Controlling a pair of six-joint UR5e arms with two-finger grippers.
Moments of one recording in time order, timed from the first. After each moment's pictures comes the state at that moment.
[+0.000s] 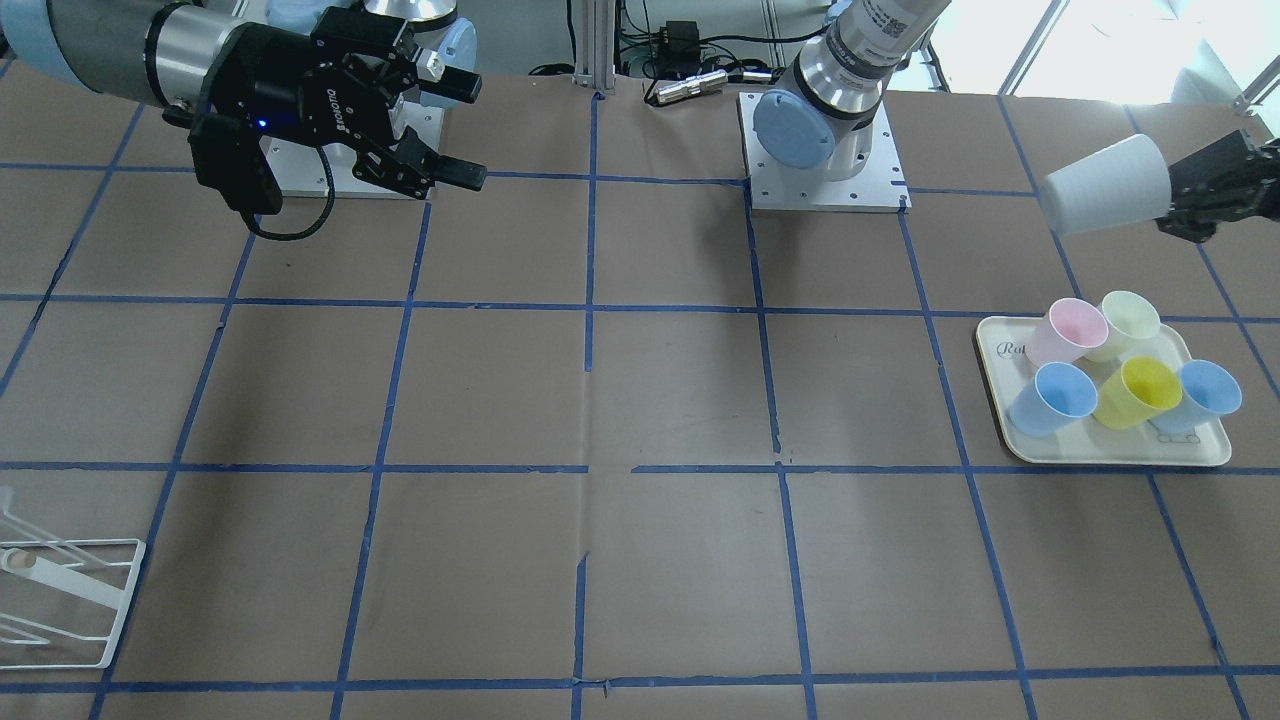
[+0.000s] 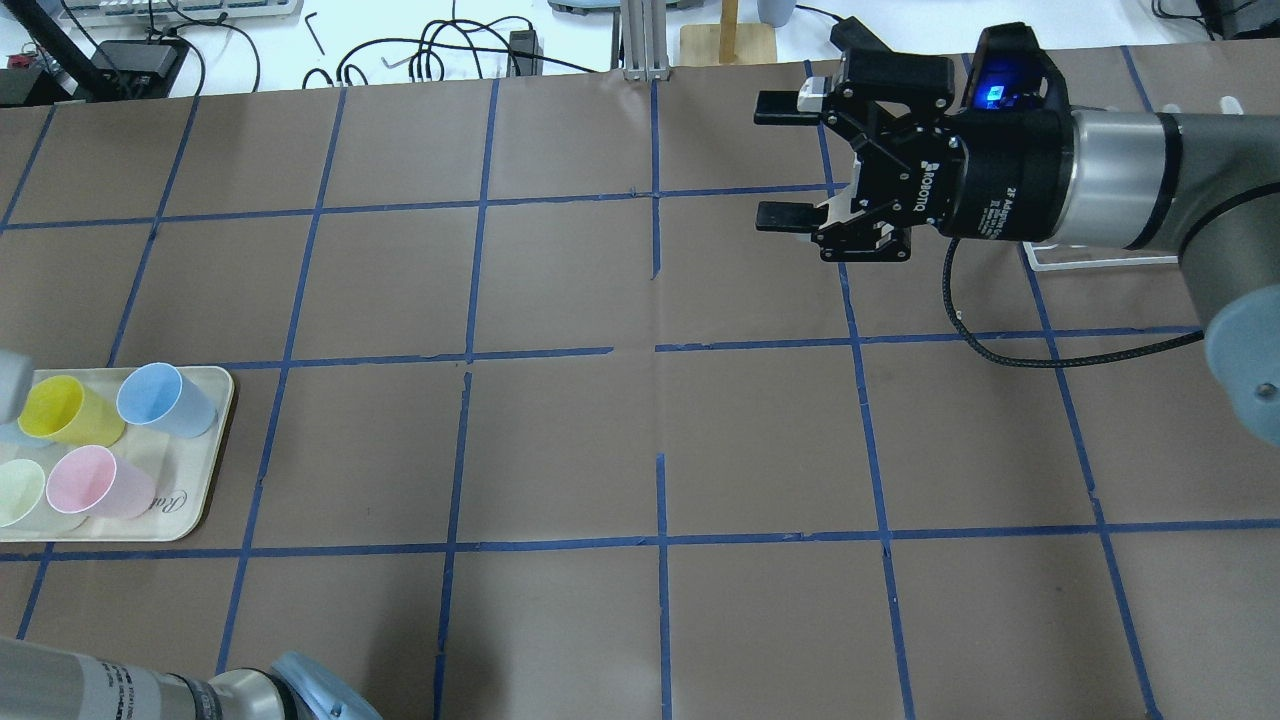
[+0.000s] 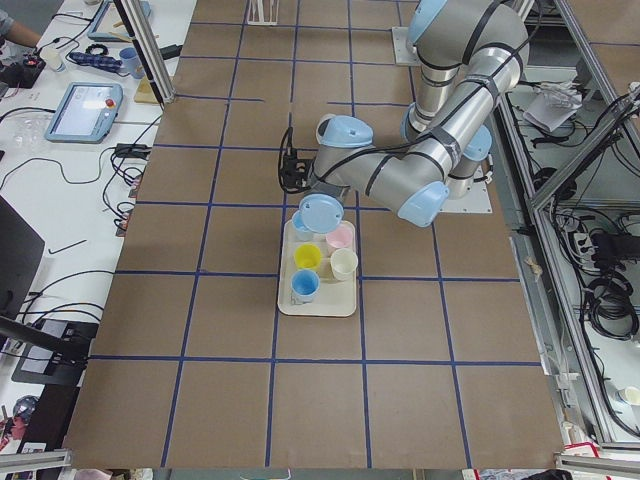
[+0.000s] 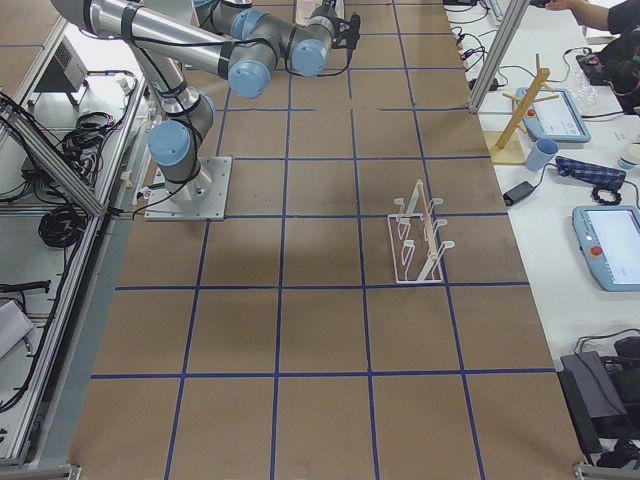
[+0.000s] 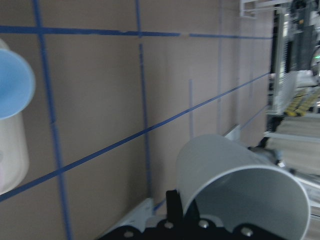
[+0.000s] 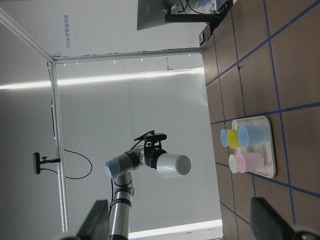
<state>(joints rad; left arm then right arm) -0.66 -1.87 -1.42 -2.61 0.99 1.30 1.34 -1.77 2.02 -1.56 -0.11 -0.20</state>
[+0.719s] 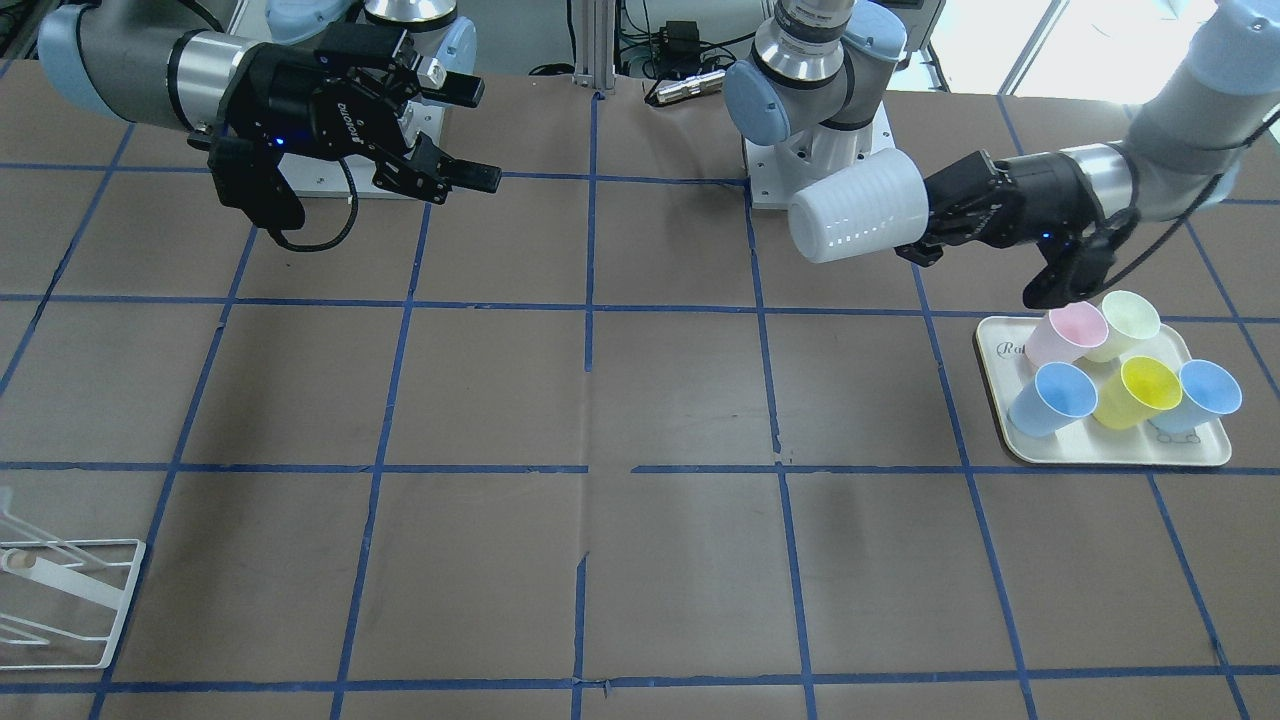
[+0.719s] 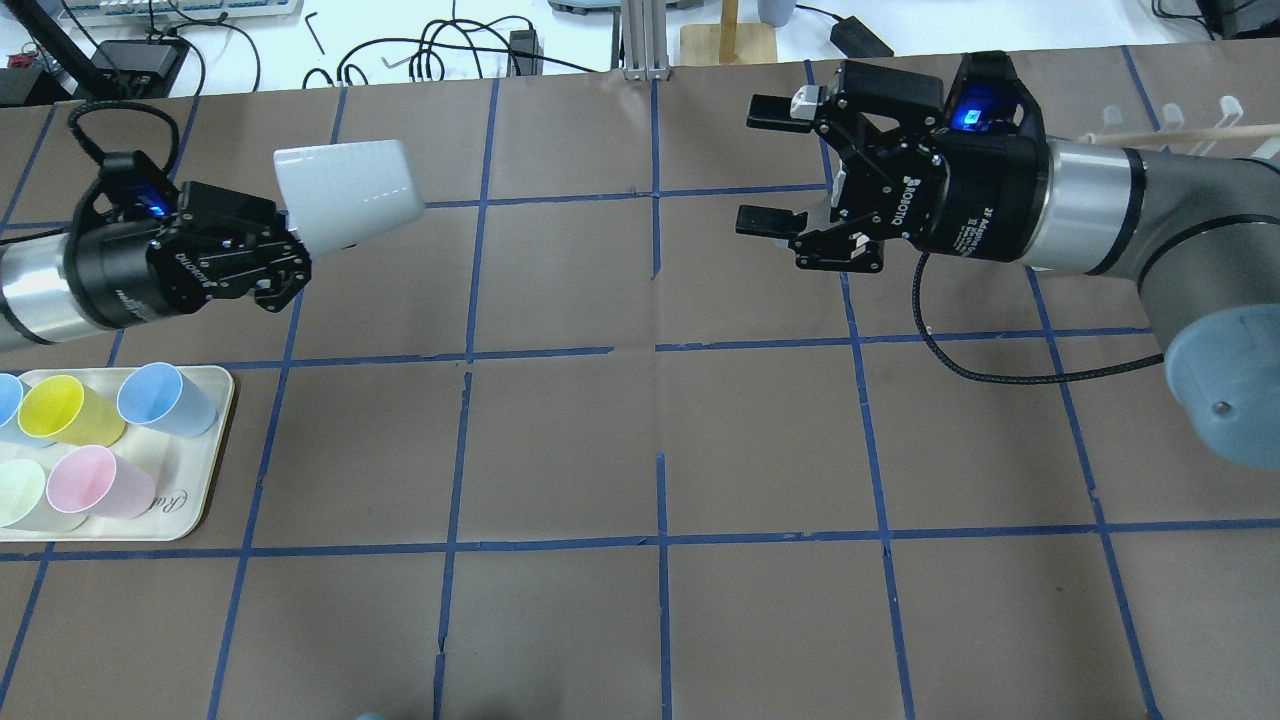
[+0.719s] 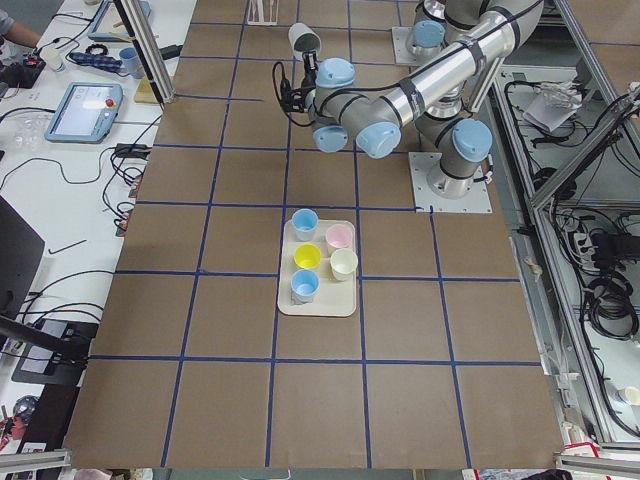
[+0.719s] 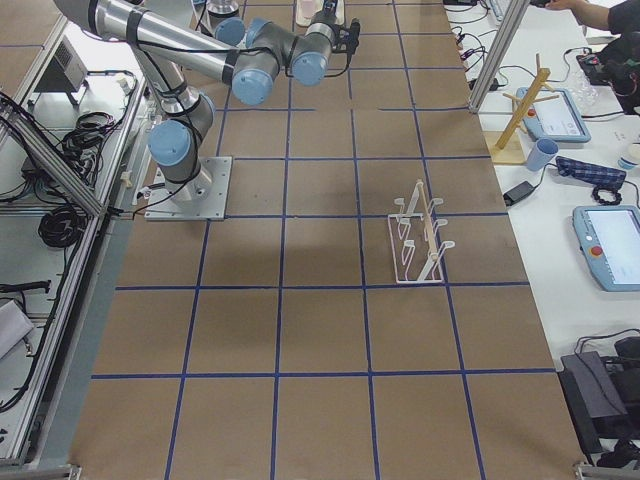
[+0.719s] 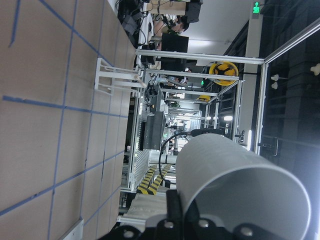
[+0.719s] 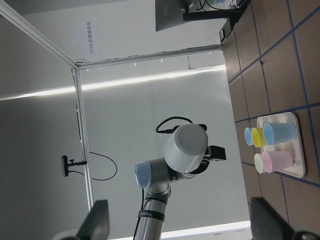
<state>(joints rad) -1.04 -1.64 -1.80 -2.76 0.30 1.43 1.36 -1.75 2.06 -1.56 0.00 -0.19</state>
